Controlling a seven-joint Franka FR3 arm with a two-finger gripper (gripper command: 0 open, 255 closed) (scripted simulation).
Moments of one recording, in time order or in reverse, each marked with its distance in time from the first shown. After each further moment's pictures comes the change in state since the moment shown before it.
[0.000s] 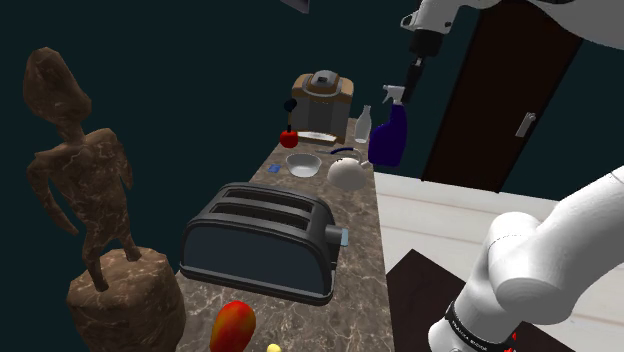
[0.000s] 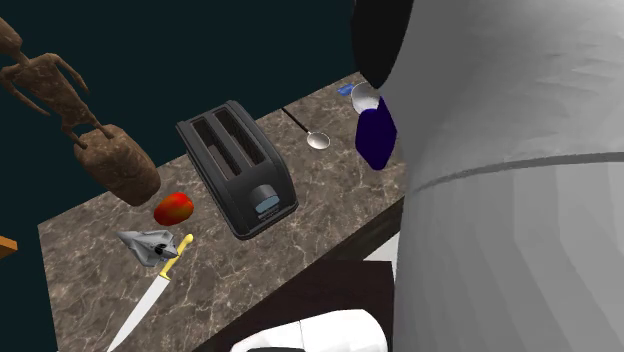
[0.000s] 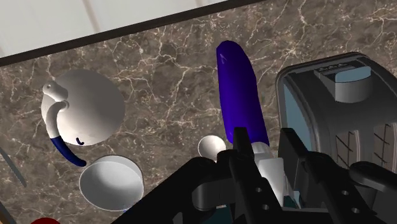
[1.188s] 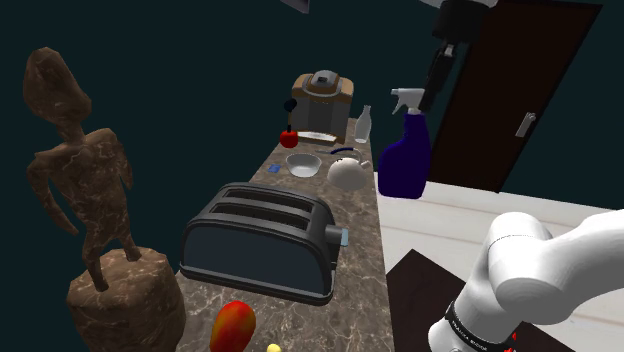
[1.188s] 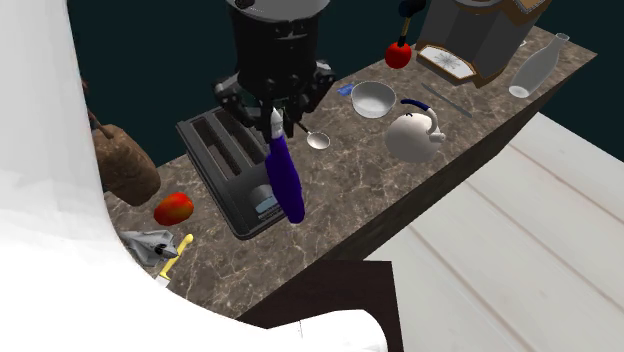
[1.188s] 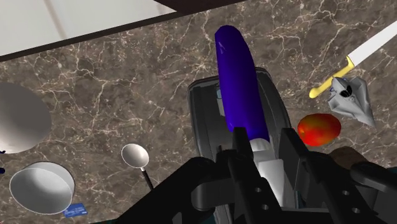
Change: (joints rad) arm -0.004 -0.368 0.405 -0.230 0.117 -0.140 0.418
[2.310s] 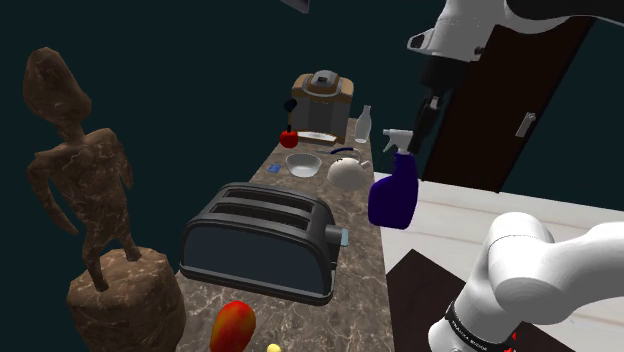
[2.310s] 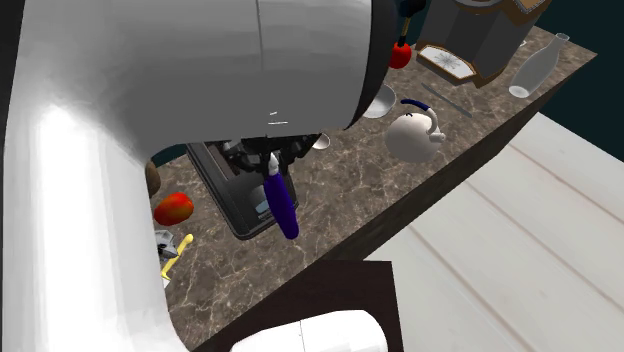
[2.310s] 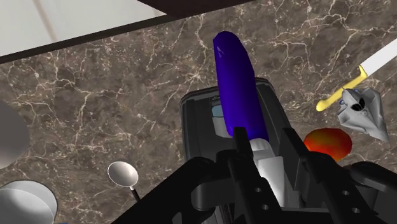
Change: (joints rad) arm -0.008 -0.143 0.027 -0.307 0.011 0.164 0.014
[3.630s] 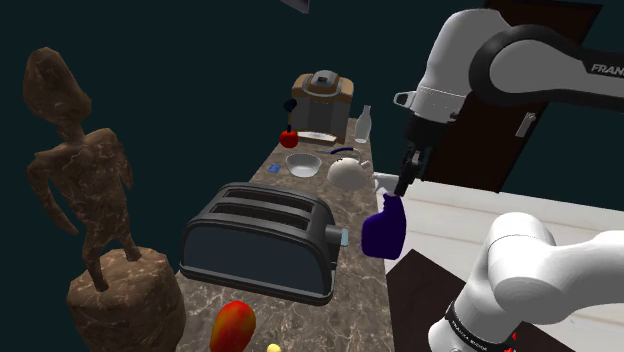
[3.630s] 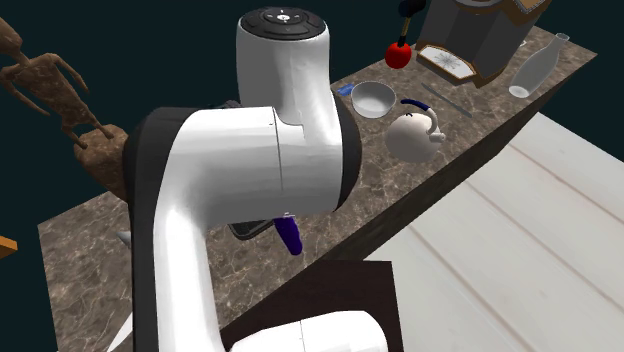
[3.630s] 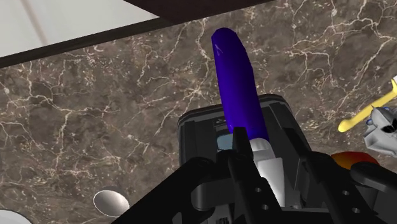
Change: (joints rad) arm -0.011 -0.116 -0.006 -0.334 -0.009 0.217 -0.018
